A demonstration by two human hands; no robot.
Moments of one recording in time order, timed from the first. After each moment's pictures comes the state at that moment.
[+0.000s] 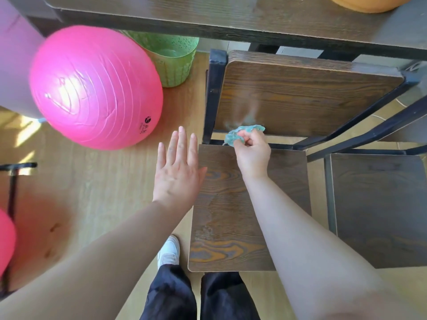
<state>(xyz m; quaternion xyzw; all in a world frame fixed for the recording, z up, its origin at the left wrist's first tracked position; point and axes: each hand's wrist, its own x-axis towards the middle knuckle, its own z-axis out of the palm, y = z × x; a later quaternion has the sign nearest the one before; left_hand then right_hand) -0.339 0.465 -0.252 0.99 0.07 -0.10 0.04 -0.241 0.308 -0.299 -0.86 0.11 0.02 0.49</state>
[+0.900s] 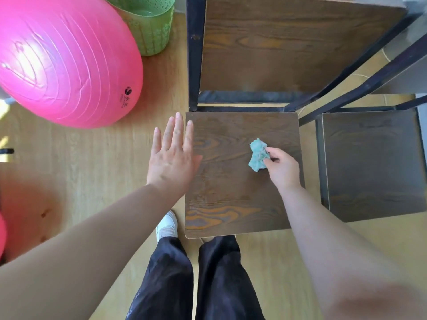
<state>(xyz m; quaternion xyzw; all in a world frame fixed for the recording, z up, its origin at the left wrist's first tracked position) -0.372 0.454 -0.271 0.99 0.01 -0.16 0.03 -0.331 0.170 -0.342 -0.91 0.17 0.18 0.32</state>
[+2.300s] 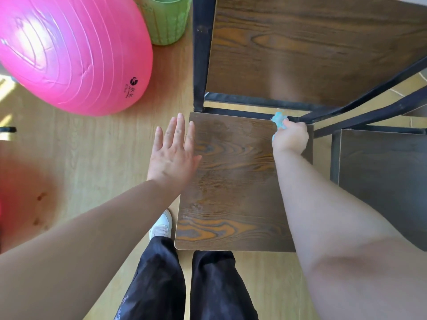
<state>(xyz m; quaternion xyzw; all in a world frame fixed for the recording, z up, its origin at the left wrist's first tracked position) -0.348 0.445 -0.318 0.98 0.04 -0.21 0.00 -0.211 0.202 -0.373 -0.92 0.31 0.05 0.26</state>
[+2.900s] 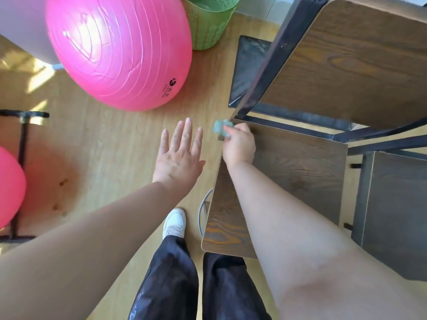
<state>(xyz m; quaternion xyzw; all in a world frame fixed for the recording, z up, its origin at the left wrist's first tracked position) -0.381 0.520 -0.318 0.97 0.06 -0.24 -0.02 -0.283 0.399 -0.385 -0.92 0.09 0.16 0.35</state>
